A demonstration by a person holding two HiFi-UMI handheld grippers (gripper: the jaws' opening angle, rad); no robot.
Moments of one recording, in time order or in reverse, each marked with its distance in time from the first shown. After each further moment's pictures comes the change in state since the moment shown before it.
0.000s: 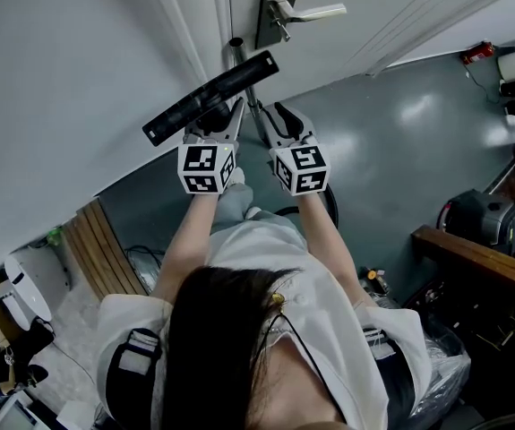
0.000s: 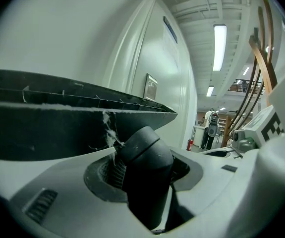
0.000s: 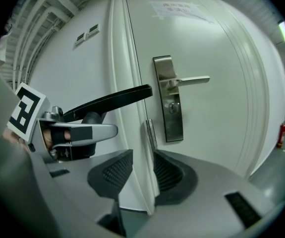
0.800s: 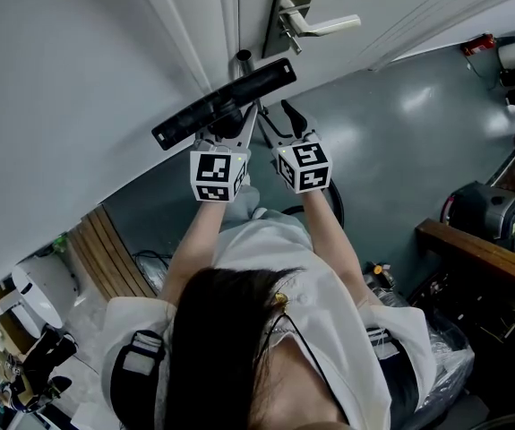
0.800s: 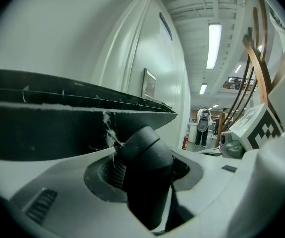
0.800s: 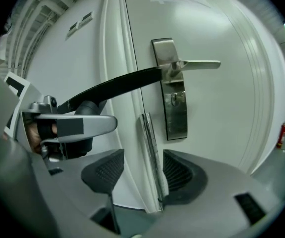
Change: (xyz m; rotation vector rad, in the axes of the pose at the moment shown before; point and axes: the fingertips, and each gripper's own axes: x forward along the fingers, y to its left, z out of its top) left arm 0.029 0.009 0.005 0.054 0.001 -0.071; right arm 0.049 -0.007 -0.002 -0.002 0.061 -0.006
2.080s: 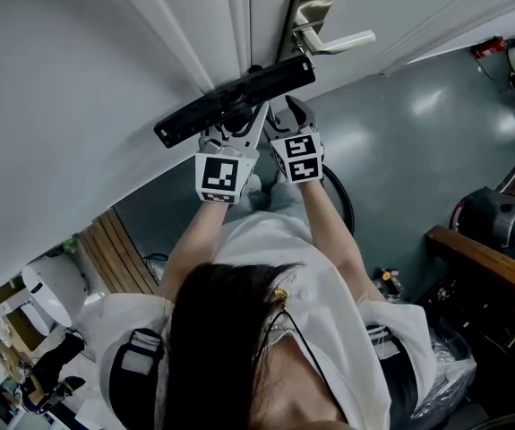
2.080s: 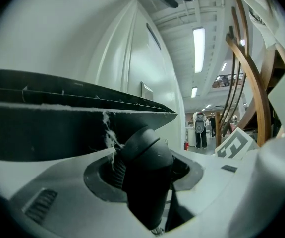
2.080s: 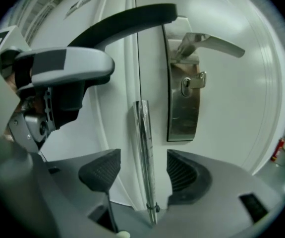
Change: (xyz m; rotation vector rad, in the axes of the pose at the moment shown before) left arm 0.031 0.015 0.046 0.140 -0.132 -0.041; right arm 0.068 -0.021 -0.008 -0.095 0.084 -0.043
